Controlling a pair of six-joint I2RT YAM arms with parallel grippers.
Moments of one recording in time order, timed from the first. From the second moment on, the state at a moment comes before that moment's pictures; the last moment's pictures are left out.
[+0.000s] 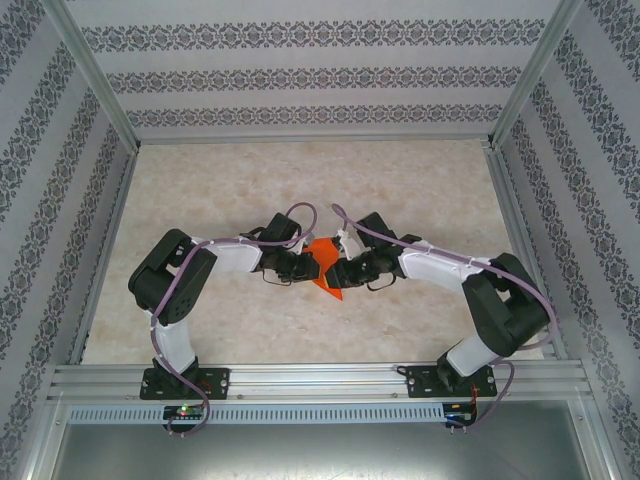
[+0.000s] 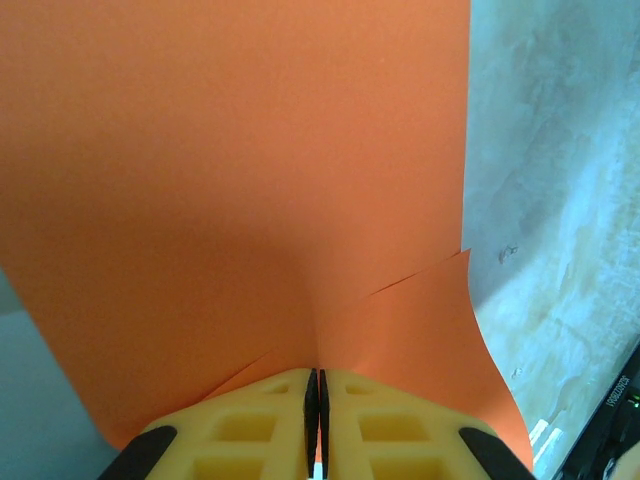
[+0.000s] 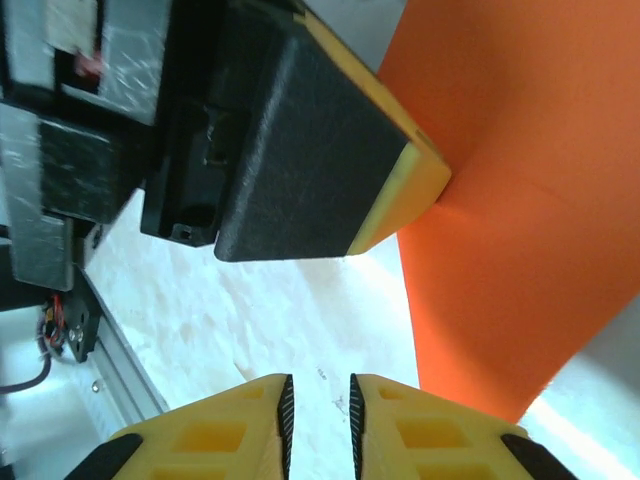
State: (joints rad) left arm -0.57 1.85 0.94 -0.14 0.53 -0.61; right arm 0.58 1.58 0.82 -0.33 -0.67 0.37
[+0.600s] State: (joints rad) left arm -0.57 1.85 0.95 -0.15 0.52 -0.61; right arm 0.60 1.68 0.82 -0.37 -0.67 0.36
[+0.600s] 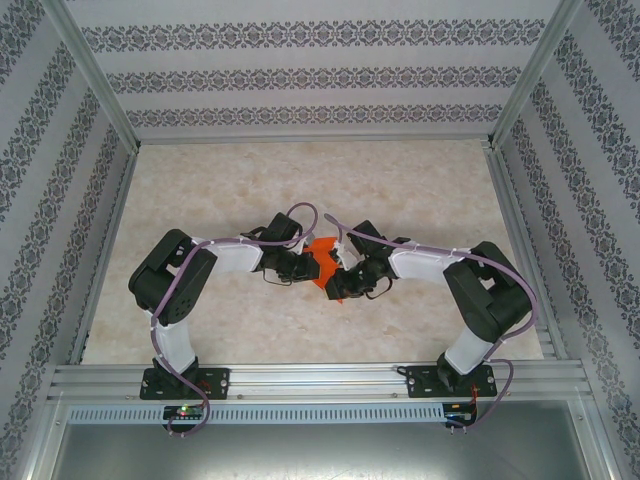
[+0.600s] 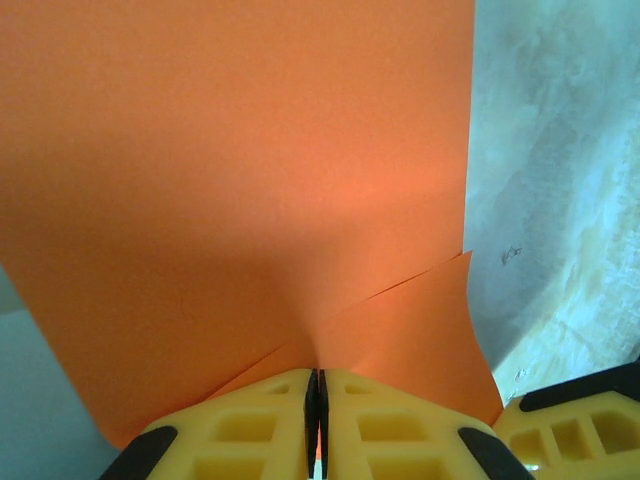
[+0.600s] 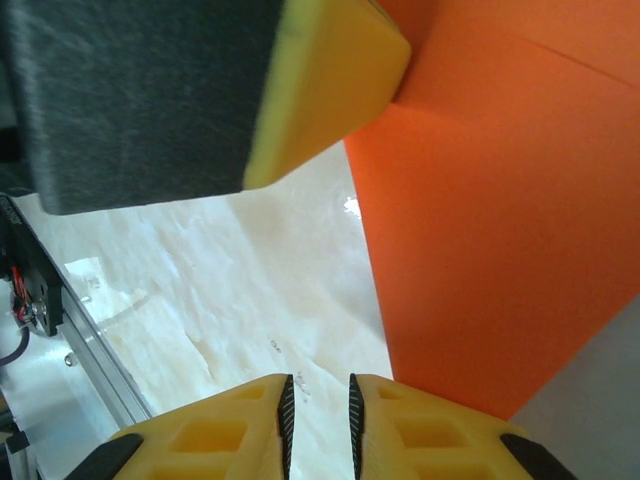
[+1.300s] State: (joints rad) left arm -0.57 1.85 0.95 -0.16 0.52 -0.61; right arm 0.60 1.71 0.82 -0.39 -0.64 0.34
